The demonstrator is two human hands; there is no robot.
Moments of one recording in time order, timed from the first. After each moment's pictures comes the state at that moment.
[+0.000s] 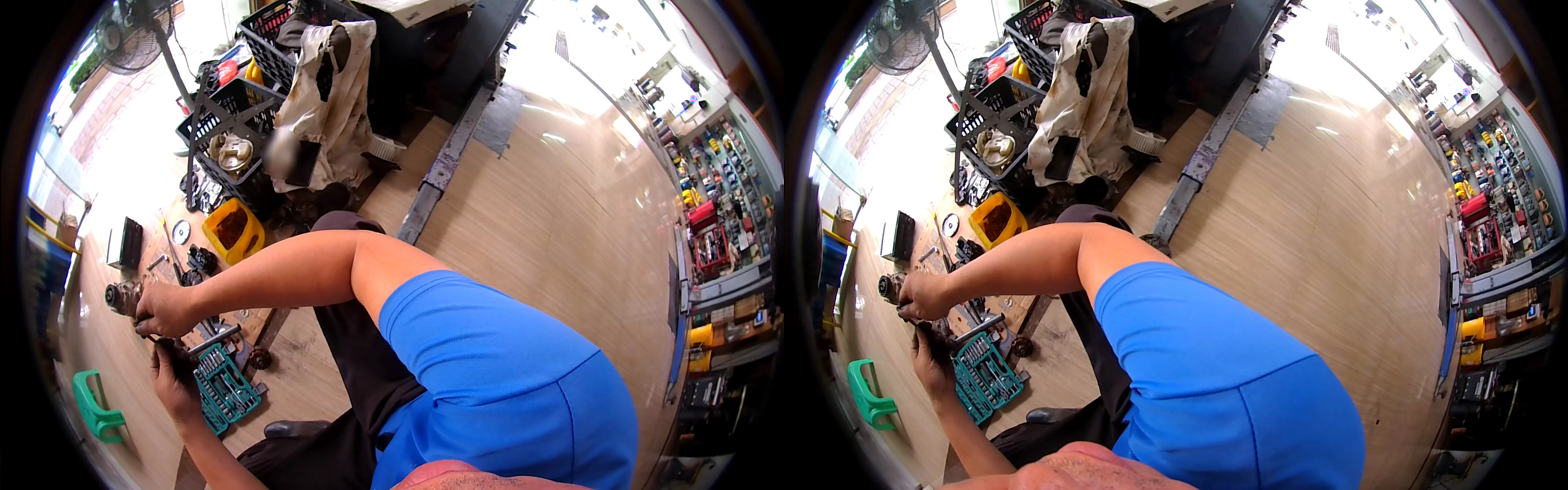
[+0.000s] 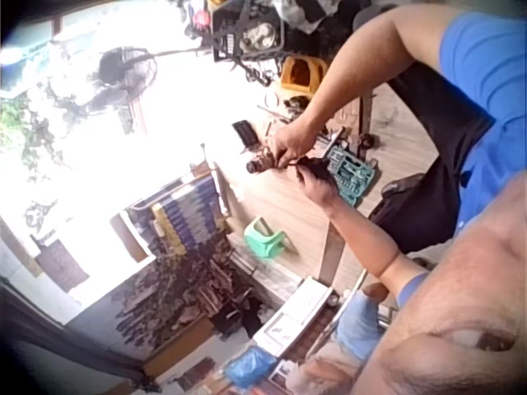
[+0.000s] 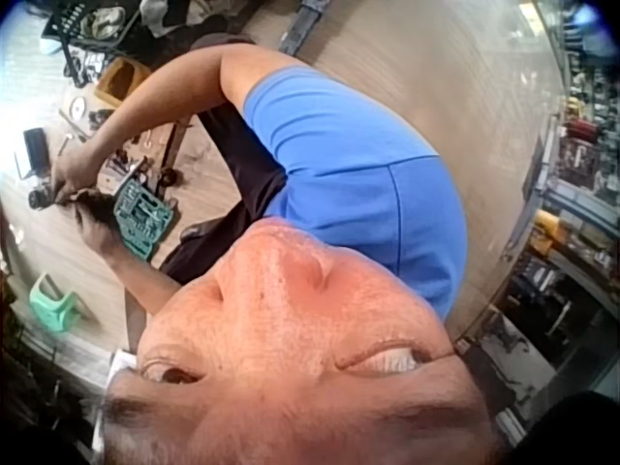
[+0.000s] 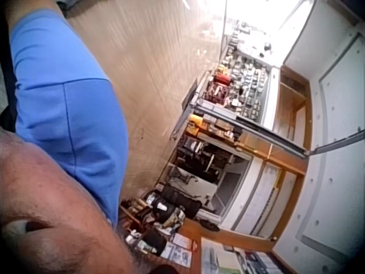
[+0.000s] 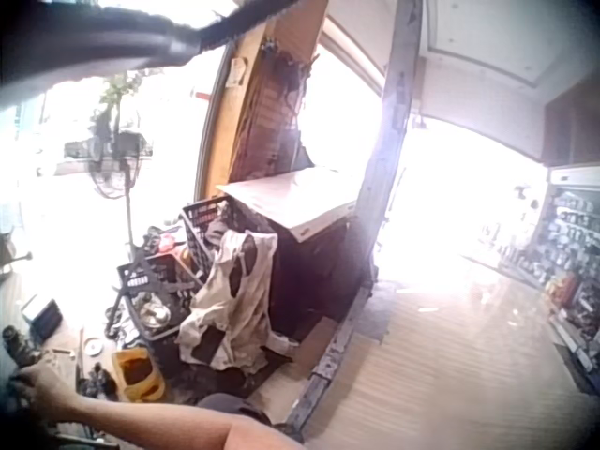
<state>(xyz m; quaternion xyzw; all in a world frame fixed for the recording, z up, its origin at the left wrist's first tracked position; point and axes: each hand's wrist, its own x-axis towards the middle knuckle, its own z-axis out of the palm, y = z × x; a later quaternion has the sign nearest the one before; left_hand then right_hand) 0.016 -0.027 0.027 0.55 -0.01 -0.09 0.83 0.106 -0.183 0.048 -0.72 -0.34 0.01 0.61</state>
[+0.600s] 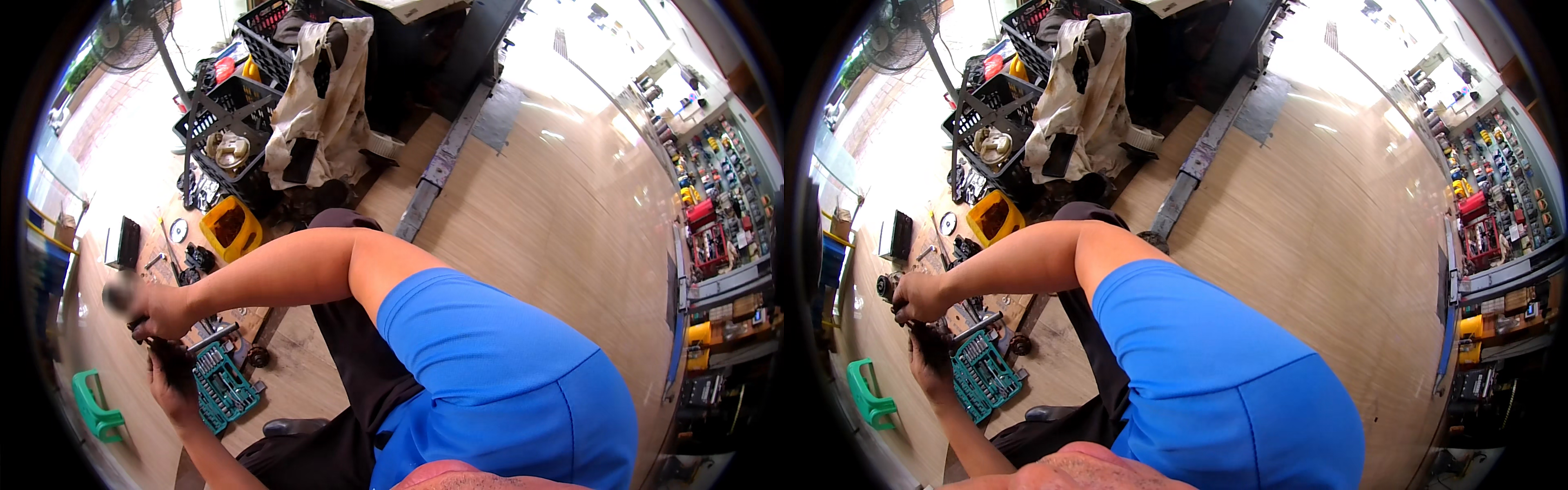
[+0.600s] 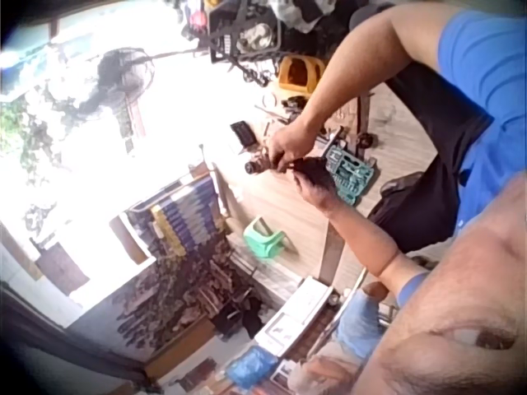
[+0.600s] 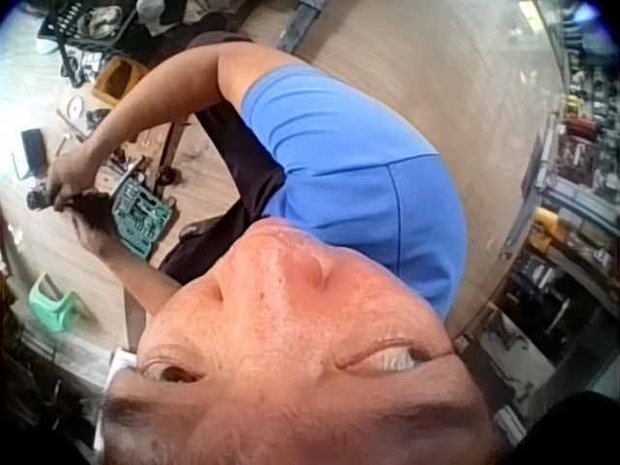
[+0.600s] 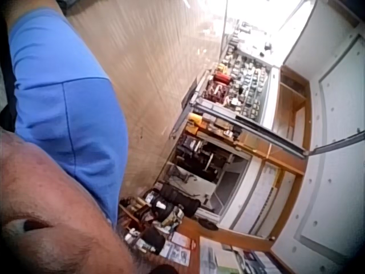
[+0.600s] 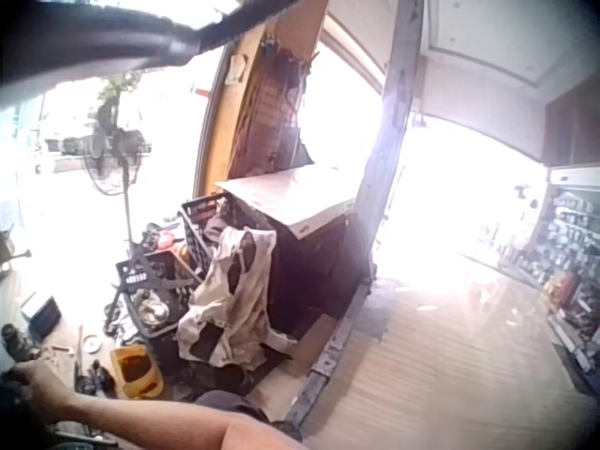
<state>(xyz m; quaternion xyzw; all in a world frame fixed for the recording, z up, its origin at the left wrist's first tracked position) 0.000 -0.062 0.057 0.51 0.09 -0.02 0.86 0.117 -0.163 0.028 -0.69 -0.38 -0.10 0.61</state>
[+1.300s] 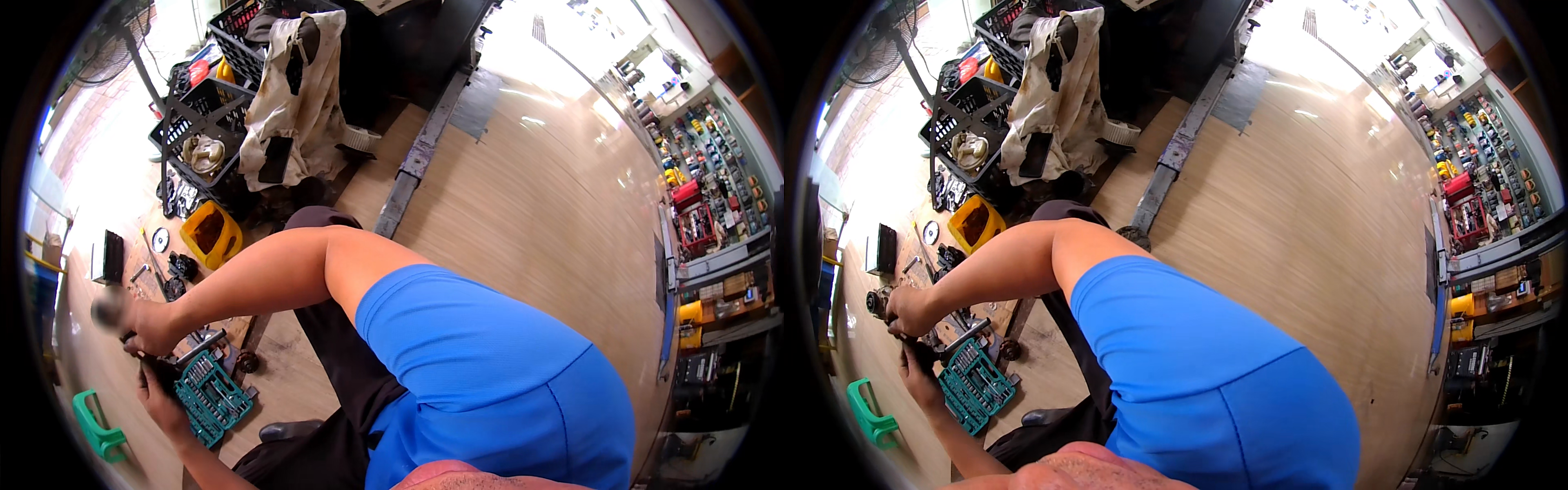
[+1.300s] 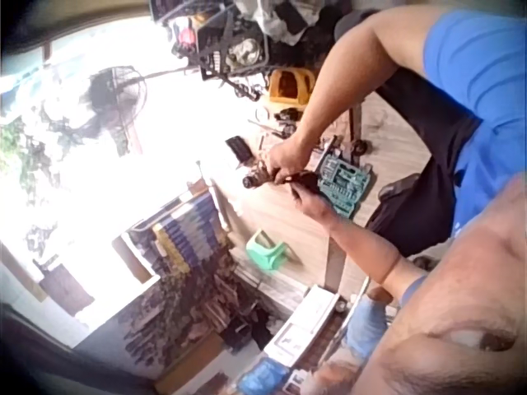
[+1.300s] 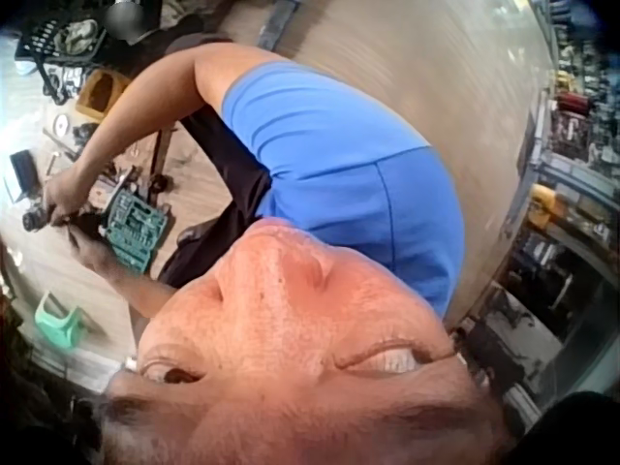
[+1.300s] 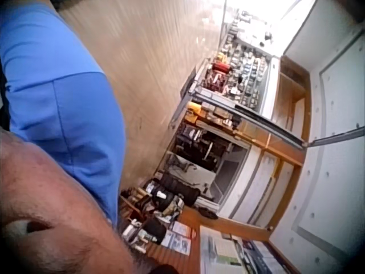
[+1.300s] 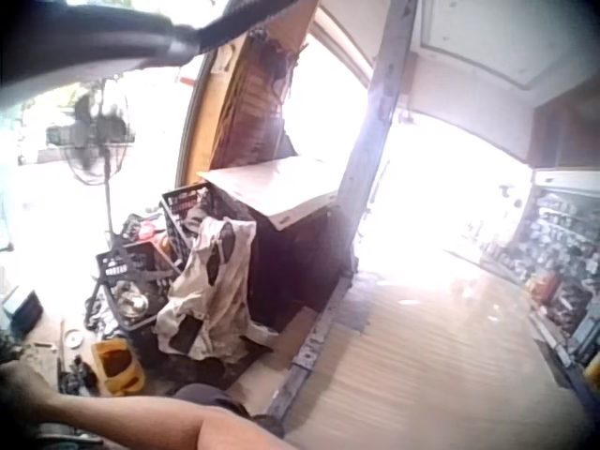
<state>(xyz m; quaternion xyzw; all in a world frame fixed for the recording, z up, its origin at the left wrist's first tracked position) 0.013 -0.002 0.019 0.67 0.01 -0.02 0.74 0.103 -0.163 0.037 -0.71 -0.31 0.00 0.63</state>
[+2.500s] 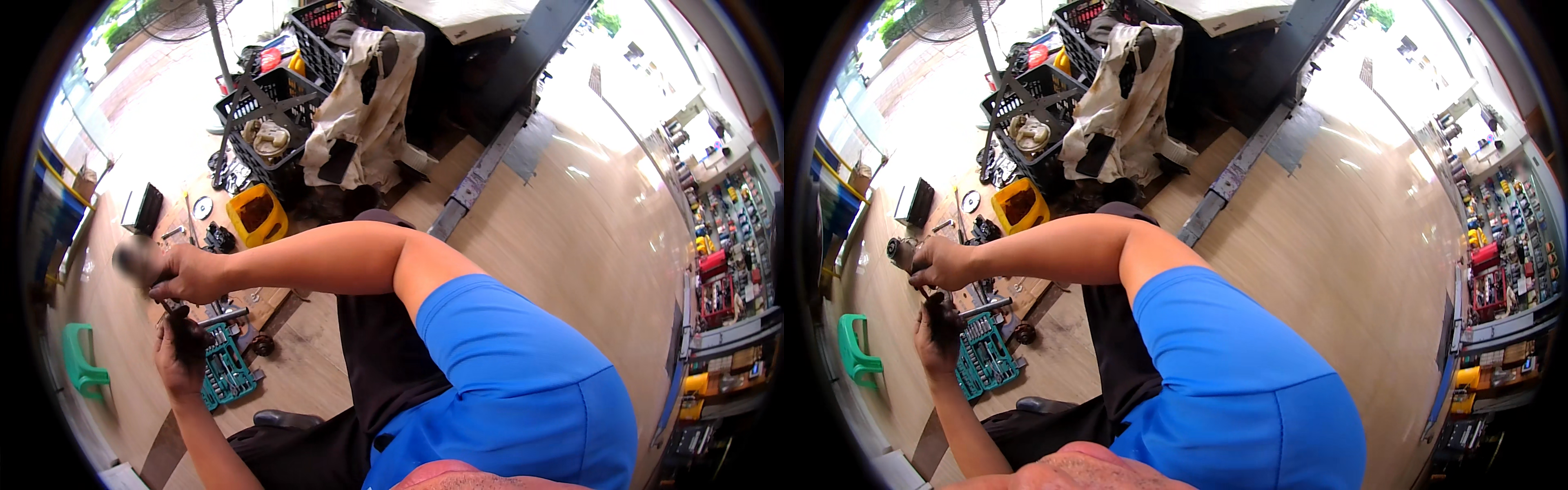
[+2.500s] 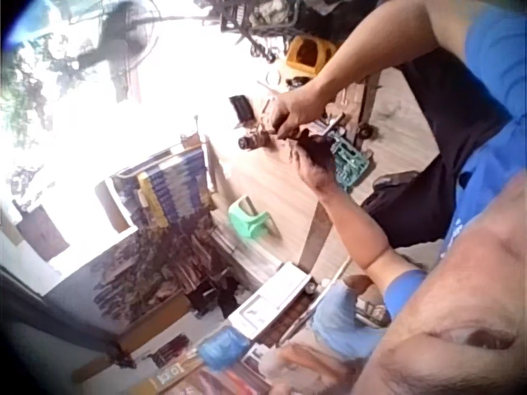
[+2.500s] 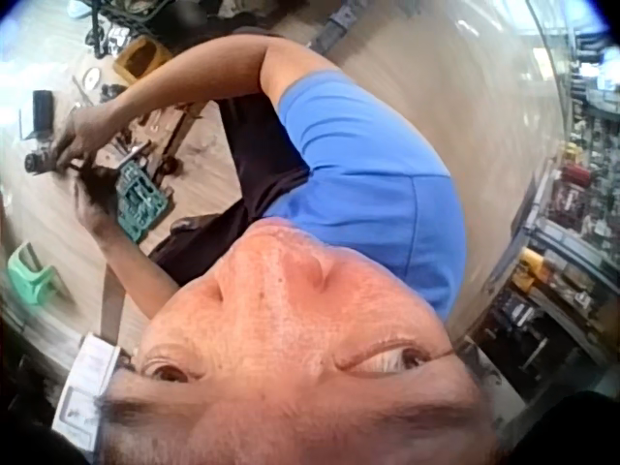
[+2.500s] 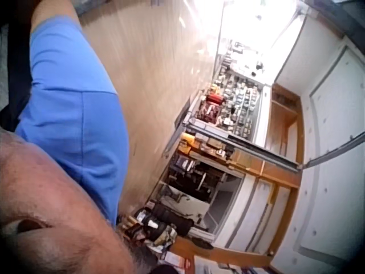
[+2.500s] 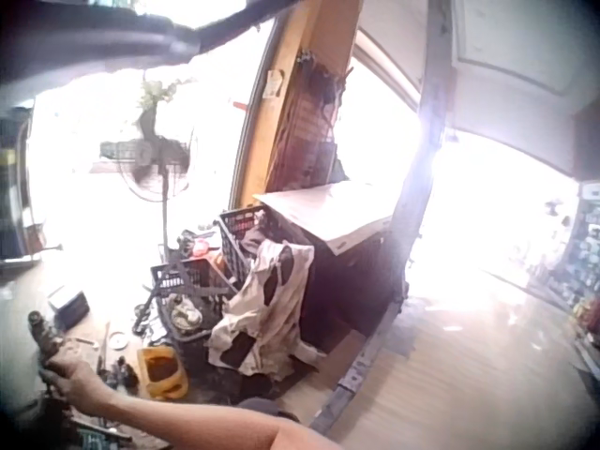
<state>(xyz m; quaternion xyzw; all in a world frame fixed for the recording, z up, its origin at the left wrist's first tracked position) 0.002 -0.014 0.038 0.48 -0.04 -0.16 0.86 0.090 -0.192 0.064 -0.63 -0.34 0.04 0.70</state>
